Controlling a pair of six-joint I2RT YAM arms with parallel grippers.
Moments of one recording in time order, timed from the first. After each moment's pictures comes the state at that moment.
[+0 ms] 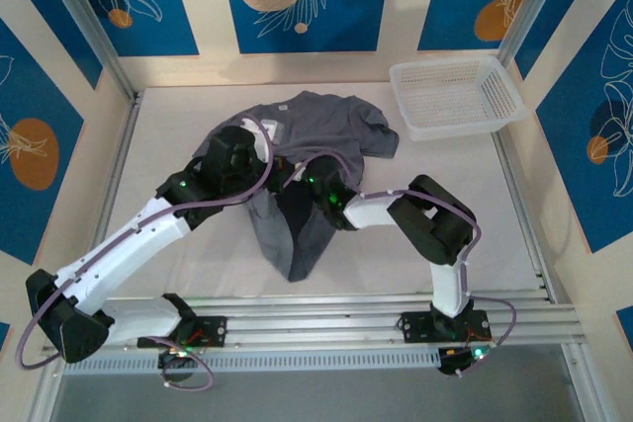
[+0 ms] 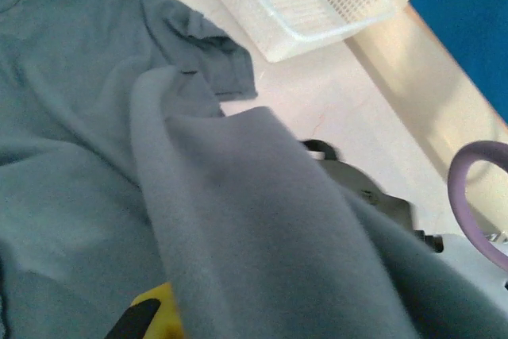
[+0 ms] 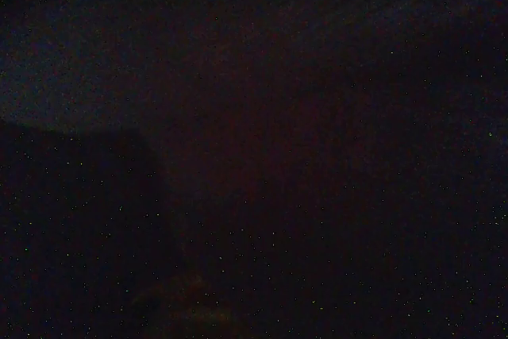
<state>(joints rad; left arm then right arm) -0.73 1.19 1.19 -0.49 0.10 -0.46 0.82 1.94 1.03 0.66 0.41 -0.83</state>
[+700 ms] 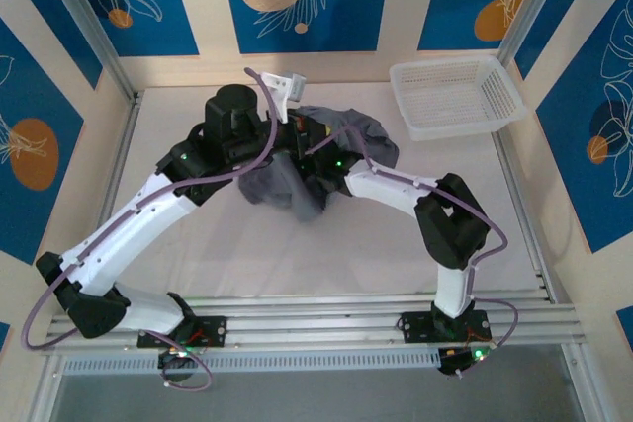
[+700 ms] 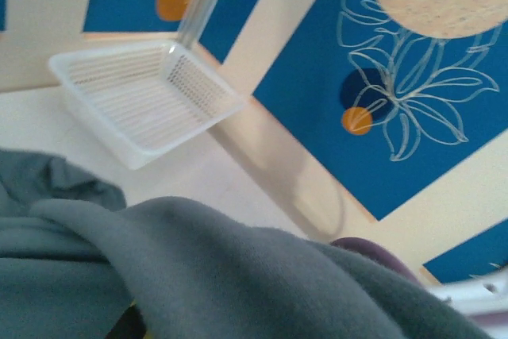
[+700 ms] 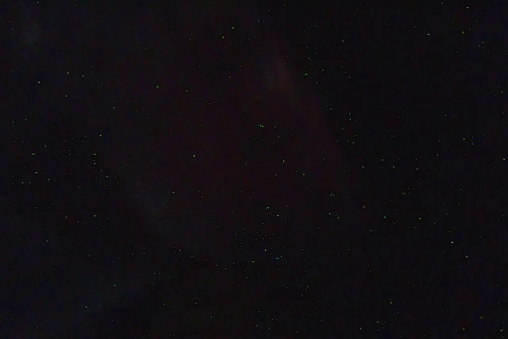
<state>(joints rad) -0.82 1.35 1.58 -0.41 0.25 -0.48 0.75 1.87 1.38 -0.01 0.00 -0.04</state>
